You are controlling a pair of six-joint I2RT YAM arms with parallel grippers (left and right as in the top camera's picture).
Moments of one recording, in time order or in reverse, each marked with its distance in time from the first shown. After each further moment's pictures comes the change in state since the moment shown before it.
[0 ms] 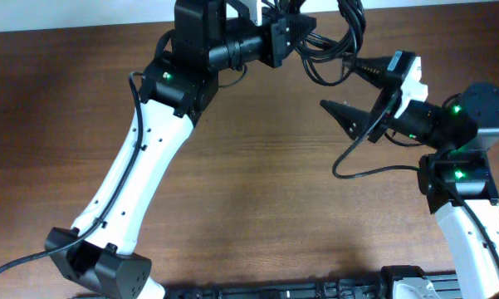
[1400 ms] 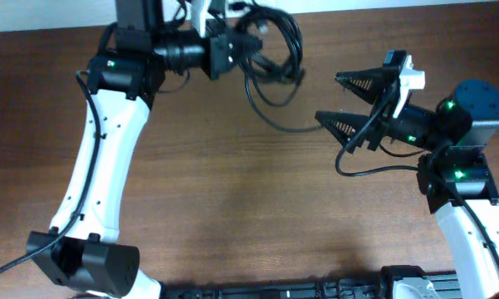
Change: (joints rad) left arm 0.224 0.000 0.000 -0.334 0.345 0.400; right arm 0.000 -0.001 0.002 -0.129 -0.076 0.221
